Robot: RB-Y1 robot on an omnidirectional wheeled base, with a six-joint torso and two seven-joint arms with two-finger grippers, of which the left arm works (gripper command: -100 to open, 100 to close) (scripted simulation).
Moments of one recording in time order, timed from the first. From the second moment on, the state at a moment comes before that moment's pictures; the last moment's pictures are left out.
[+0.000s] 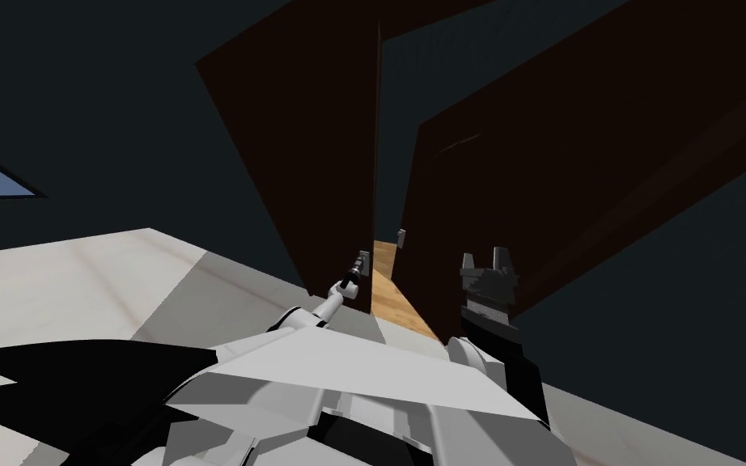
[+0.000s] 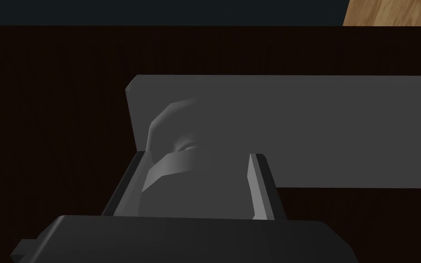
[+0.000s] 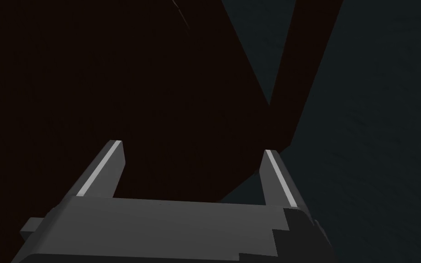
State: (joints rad) arm -0.48 0.04 -0.02 -0.66 0.12 -0.46 -0.04
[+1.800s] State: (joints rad) arm -0.50 0.03 0.09 -0.63 0.17 -0.48 -0.14
